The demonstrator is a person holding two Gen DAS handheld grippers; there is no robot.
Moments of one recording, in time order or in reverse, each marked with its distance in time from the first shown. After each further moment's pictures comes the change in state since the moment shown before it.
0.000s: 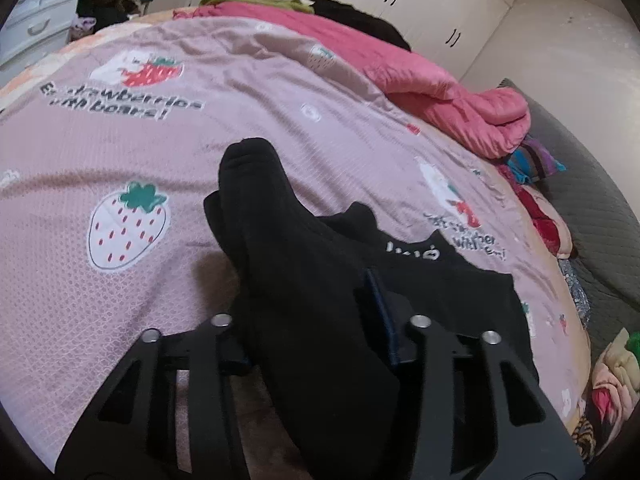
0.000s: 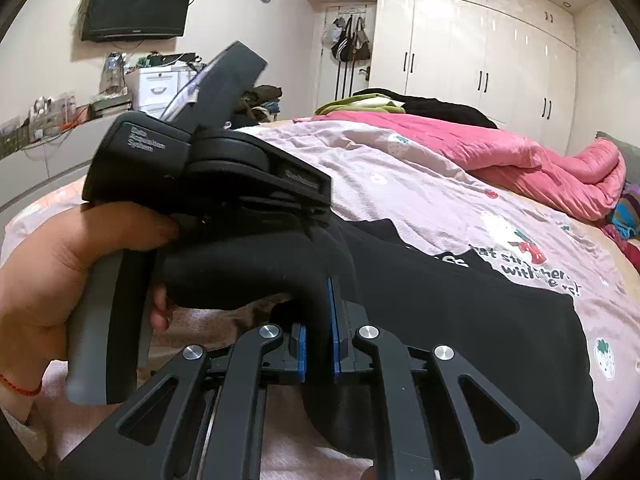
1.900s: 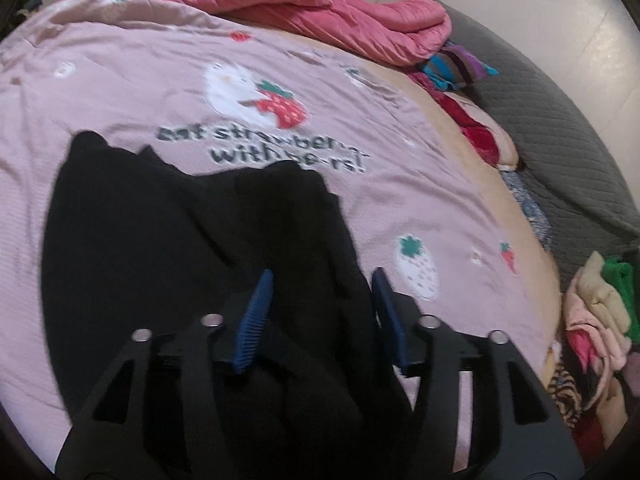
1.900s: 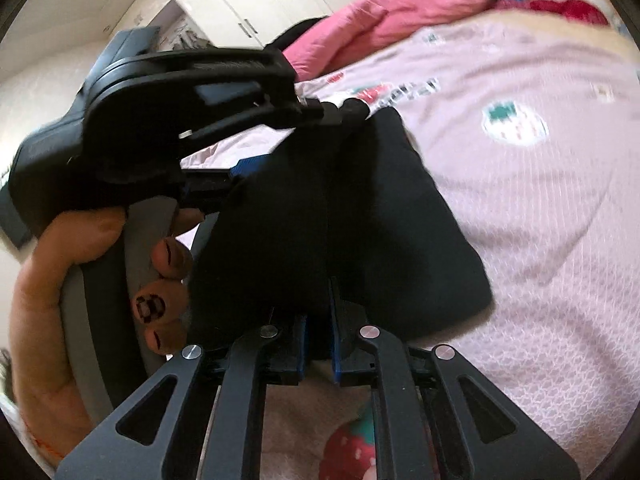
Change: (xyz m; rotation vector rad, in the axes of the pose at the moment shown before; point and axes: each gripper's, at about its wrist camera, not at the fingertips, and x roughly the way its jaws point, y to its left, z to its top) left arm 0.100 -0.240 -0.054 0.189 0.244 -0.217; right arm -0.067 -0.195 -0.117 0.815 0.126 0.056
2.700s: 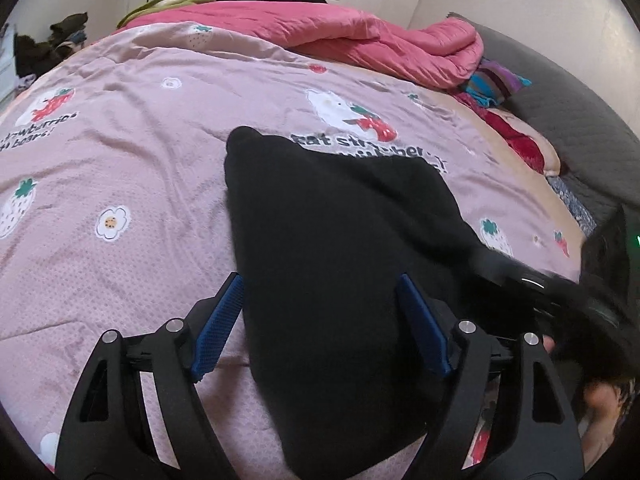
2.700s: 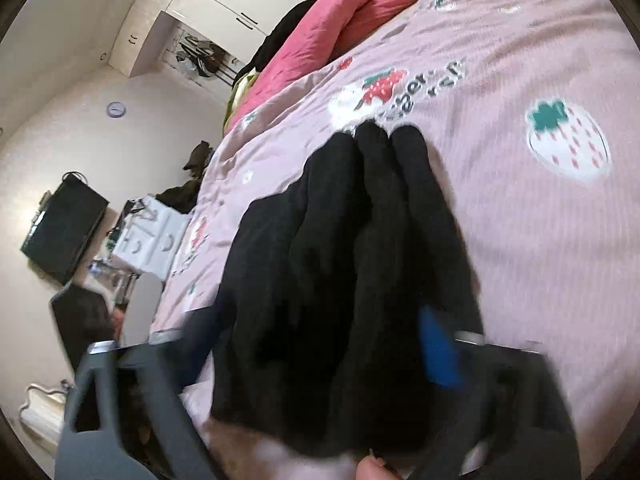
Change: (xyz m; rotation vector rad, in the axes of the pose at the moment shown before) left arm -0.070 0.067 -0.050 0.049 -0.131 0.227; right arm 0.025 -0.015 0.064 0.063 0.096 0.131
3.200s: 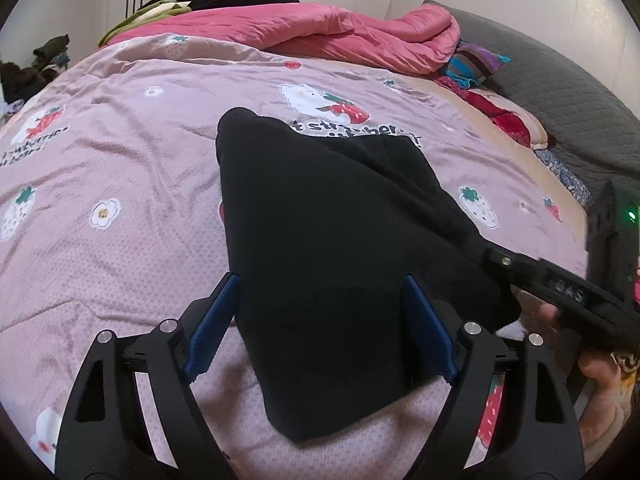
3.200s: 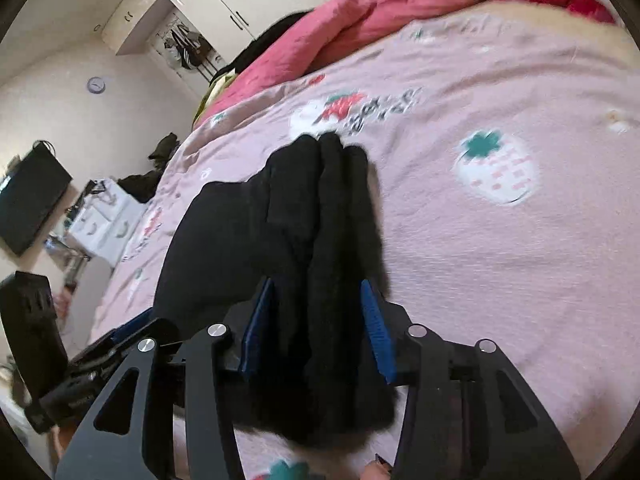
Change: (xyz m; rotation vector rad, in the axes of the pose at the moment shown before) left arm -0.014 -0.019 -0.027 0.082 0.000 -0.012; right arm -0.035 -0.015 -0.017 -0.136 -0.086 -0.204
